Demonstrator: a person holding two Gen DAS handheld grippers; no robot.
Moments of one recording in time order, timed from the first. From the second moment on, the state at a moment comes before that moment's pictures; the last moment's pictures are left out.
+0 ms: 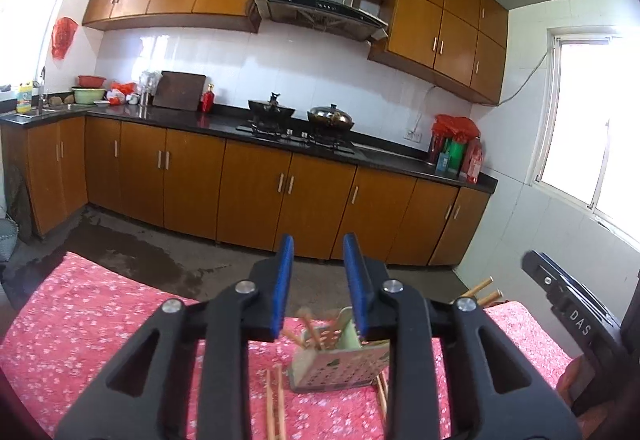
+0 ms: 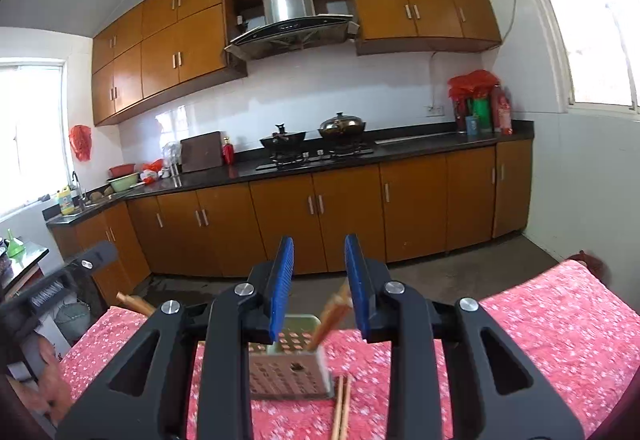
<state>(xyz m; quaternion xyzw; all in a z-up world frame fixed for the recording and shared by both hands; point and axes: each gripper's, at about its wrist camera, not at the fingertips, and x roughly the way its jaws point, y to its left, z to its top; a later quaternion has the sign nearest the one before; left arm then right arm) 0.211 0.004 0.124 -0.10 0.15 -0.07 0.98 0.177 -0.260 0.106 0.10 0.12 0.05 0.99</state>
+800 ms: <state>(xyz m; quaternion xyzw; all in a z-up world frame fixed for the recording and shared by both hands) 0.172 0.035 -0.074 -0.06 0.40 -0.06 0.91 0.179 -0.232 -0.120 0.07 0.46 0.08 0.88</state>
